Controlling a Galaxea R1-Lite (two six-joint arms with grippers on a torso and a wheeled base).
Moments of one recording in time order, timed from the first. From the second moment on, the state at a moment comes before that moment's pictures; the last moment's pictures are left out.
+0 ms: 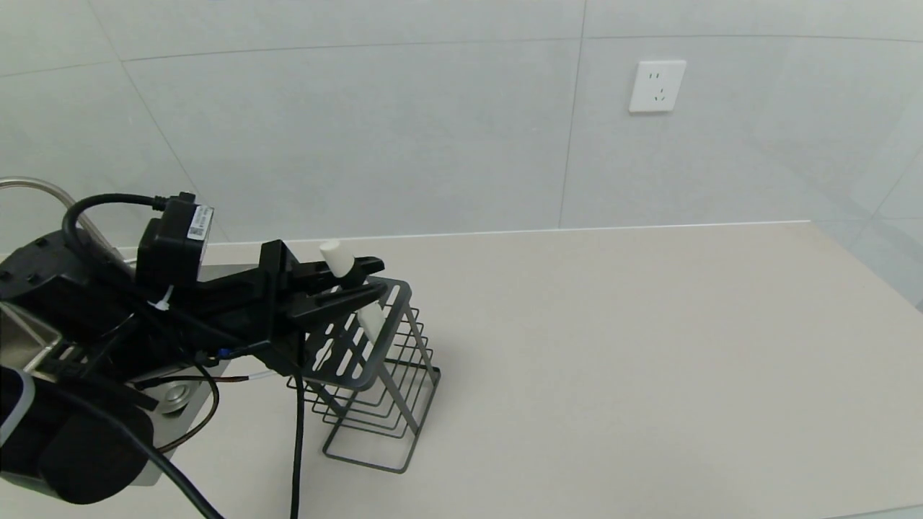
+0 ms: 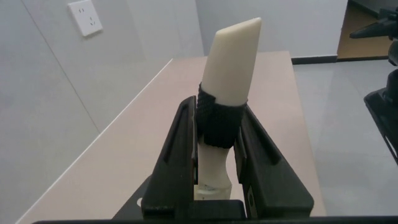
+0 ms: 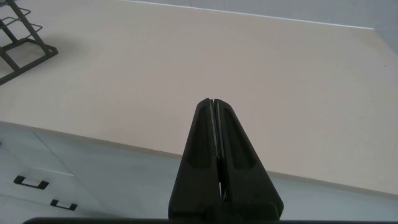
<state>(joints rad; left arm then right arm) -0.16 1.77 -0.55 -1.57 -1.12 0.01 0.00 0.00 0.00 -0.04 0.20 -0.09</state>
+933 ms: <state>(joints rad) -0.16 1.82 -0.51 -1.57 -1.12 0.06 0.00 0.00 0.00 -0.04 0.20 -0.09</state>
